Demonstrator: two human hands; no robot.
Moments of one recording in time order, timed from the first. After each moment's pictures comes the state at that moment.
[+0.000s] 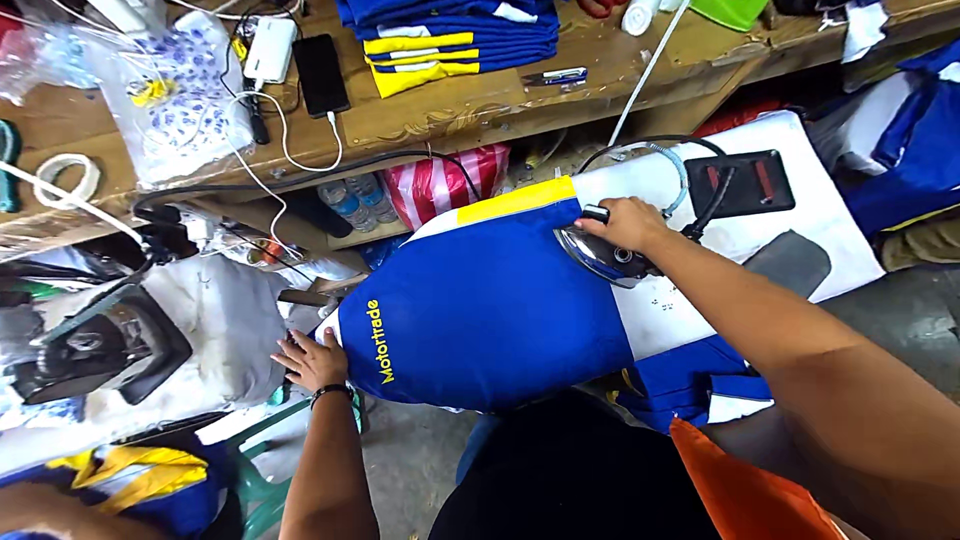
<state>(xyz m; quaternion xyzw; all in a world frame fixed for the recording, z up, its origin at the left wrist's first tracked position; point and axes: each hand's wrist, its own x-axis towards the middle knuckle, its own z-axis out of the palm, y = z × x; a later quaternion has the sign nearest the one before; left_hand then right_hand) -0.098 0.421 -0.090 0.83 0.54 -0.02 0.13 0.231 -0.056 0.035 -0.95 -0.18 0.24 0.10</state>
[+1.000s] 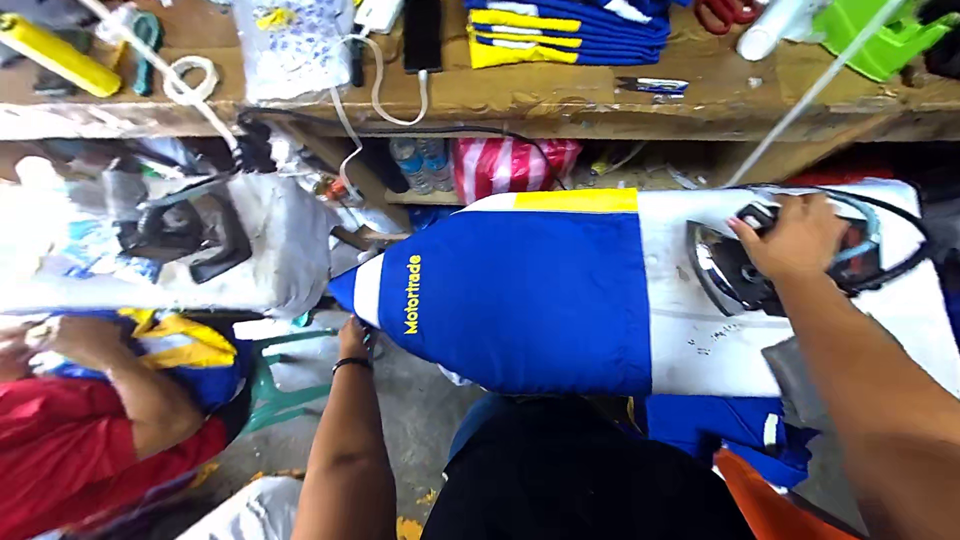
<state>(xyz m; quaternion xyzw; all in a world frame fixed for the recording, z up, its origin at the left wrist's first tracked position) -0.162 0.384 -0.093 0.49 0.68 0.12 0.54 0.275 -0.166 0.023 -0.99 -0.12 0.01 0.08</state>
